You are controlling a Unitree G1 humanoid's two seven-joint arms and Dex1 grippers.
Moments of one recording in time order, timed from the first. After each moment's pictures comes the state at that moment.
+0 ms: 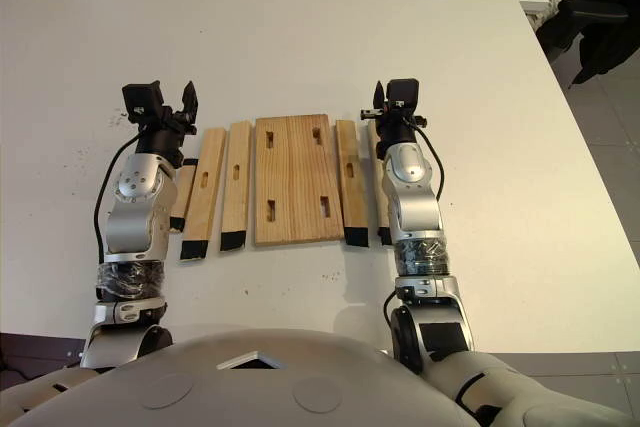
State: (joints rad) left arm -0.15 0.10 0.11 -0.05 -0.06 0.18 -0.02; right arm -0.27 -0.05 -0.03 0.16 0.00 0.16 -0.01
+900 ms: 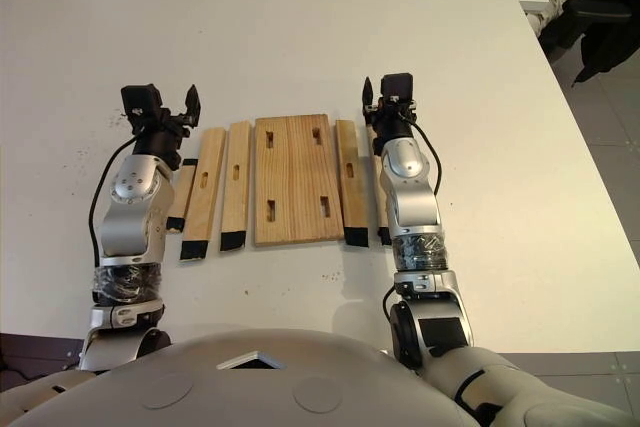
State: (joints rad) left arm -0.10 0.12 0.12 -0.16 -0.07 0.32 -0.03; right arm -0.29 -0.05 -0.02 0.16 -0.02 0.17 0.00
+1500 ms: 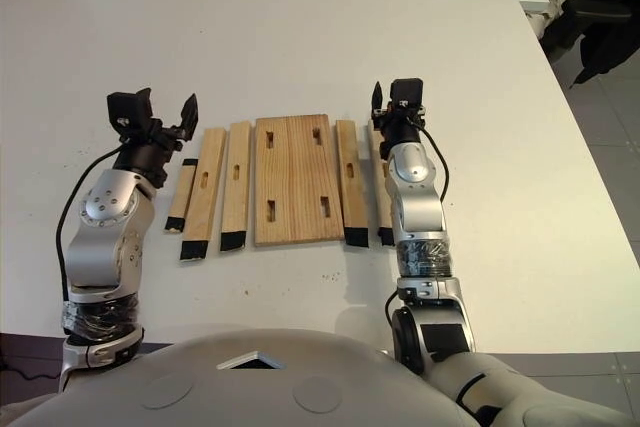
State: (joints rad) left arm 0.02 0.19 0.07 -0.42 -0.08 0.42 -0.11; right arm -0.26 -0.06 -0.04 0.13 -0.02 0.19 -0.02
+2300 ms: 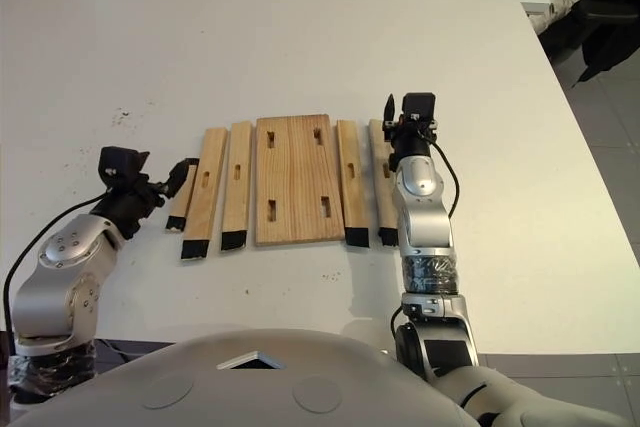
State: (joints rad) left arm 0.29 0.38 0.18 -0.63 -0.25 0.75 -0.32; right arm -0.15 -0.06 -0.05 0.02 -0.03 0.24 -0.07
